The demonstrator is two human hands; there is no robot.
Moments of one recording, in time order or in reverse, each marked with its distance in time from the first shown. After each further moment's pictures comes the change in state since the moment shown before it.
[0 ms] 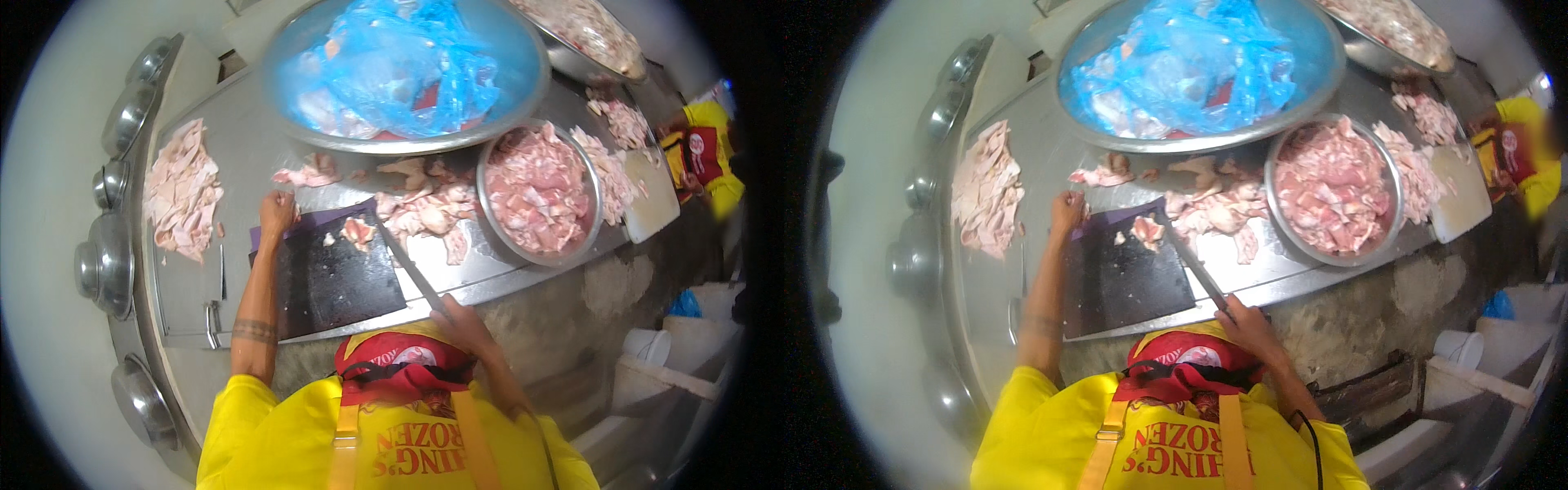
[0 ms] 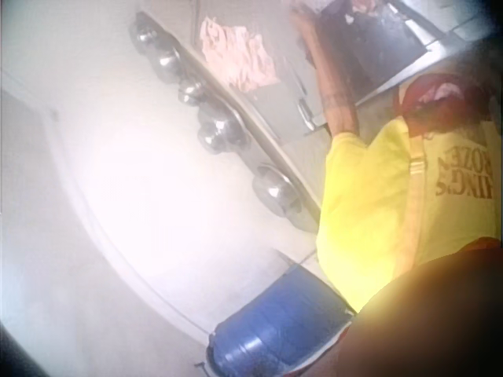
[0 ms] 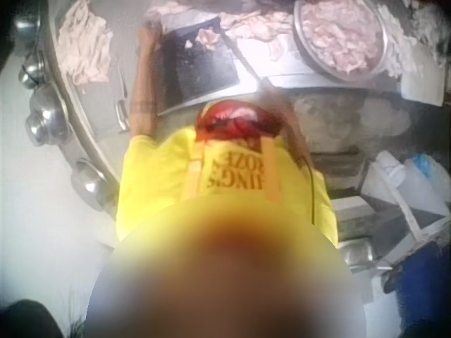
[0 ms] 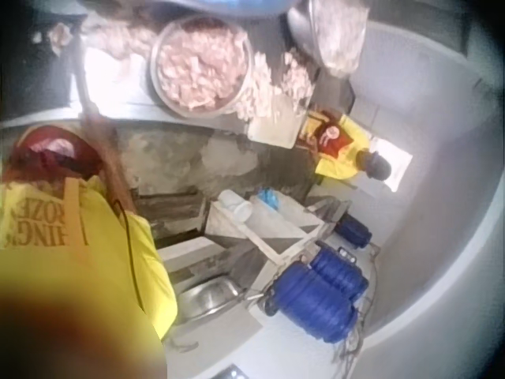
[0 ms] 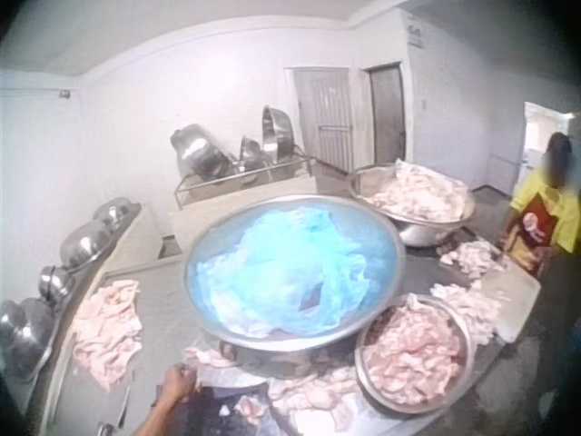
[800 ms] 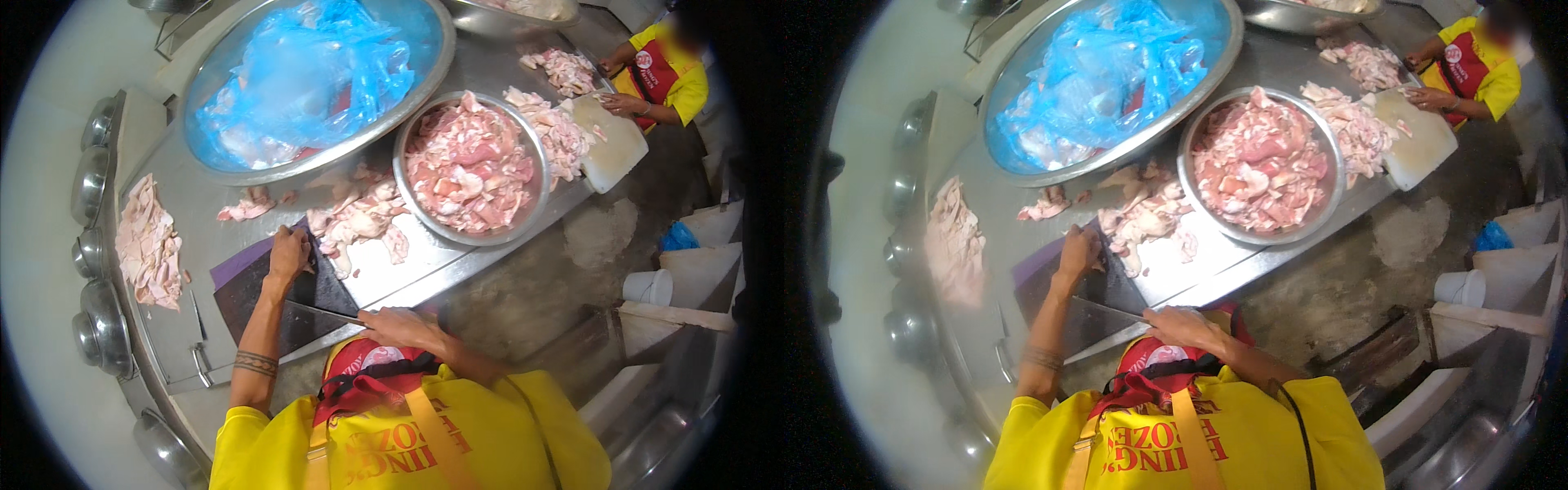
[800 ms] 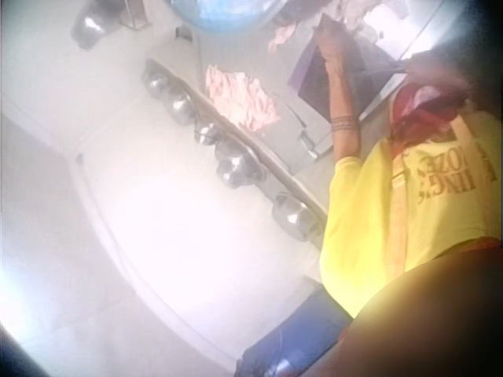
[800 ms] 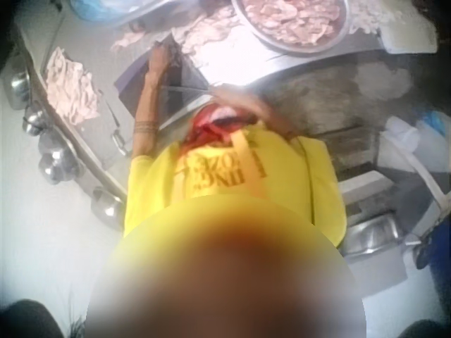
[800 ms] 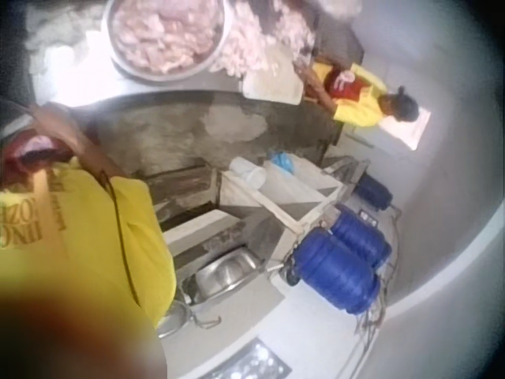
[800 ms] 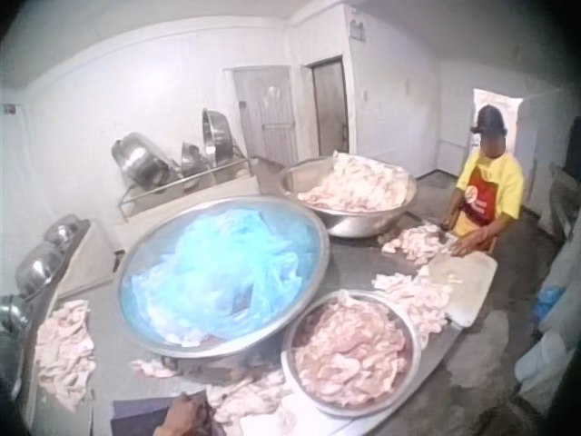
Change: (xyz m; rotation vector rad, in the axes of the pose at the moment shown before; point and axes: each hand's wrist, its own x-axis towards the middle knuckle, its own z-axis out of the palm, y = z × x) left_hand -0.081 0.069 0.125 0.677 -0.218 0.636; right_hand 0.029 -0.003 0.005 -0.261 -0.378 -0.234
